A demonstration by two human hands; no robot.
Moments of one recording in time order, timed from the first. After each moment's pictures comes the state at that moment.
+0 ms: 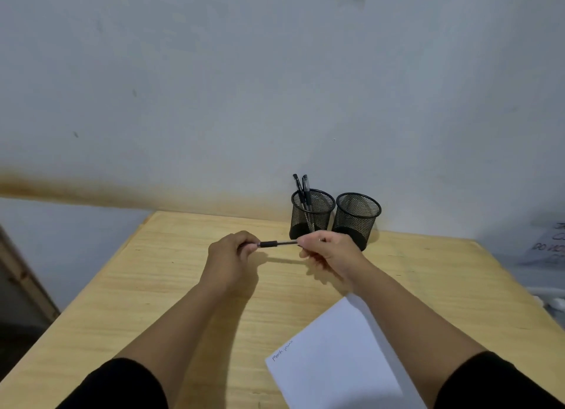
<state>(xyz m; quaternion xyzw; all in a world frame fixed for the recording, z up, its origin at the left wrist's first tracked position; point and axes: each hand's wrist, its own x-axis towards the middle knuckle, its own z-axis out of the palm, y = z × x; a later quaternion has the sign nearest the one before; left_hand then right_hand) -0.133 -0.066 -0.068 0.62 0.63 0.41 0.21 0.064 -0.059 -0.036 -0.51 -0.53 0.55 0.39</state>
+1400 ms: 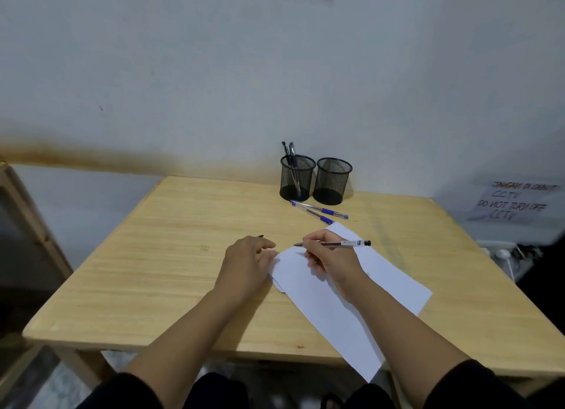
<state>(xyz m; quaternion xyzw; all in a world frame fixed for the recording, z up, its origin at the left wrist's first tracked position) -0.089 -0.212 -0.090 0.65 0.62 0.39 0.19 0.082 -0.203 -0.068 -0.52 -0.49 0.53 0.46</state>
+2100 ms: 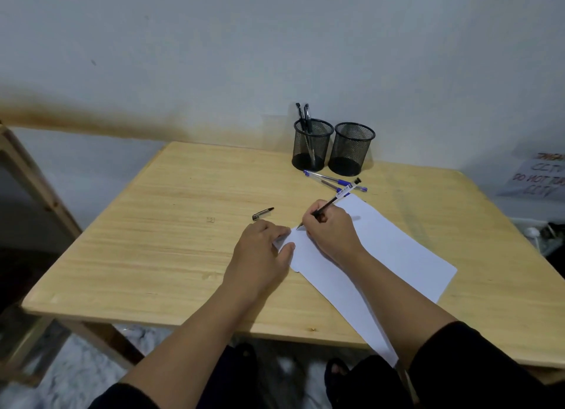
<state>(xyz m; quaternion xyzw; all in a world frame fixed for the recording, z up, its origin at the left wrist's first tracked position) -0.082 -0.215 -0.120 0.69 0.63 0.34 0.14 0.060 -0.170 -0.090 -0.58 -0.66 0.31 0.37</state>
